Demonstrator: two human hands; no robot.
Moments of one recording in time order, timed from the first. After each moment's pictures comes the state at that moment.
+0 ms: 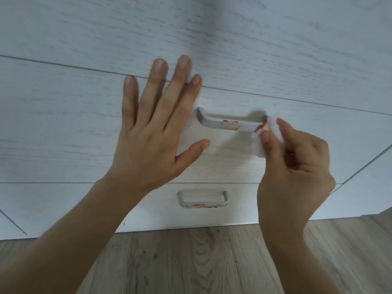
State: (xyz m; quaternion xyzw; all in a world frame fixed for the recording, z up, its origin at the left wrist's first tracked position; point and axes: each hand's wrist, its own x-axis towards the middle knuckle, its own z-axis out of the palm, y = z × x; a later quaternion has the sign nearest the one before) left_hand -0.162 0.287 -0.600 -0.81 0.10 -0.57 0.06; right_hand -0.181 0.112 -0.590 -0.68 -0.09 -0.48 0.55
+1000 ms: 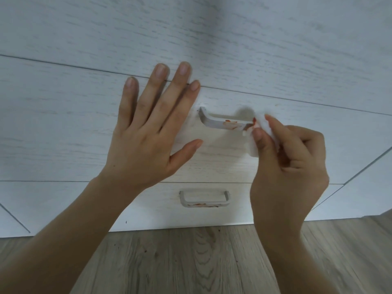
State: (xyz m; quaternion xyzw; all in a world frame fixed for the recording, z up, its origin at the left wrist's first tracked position) left_hand -0.162 0.299 -0.602 -0.80 0.11 -0.58 0.09; right_hand -0.187 0.122 -0.584 -0.72 -0.12 -0.48 0.50
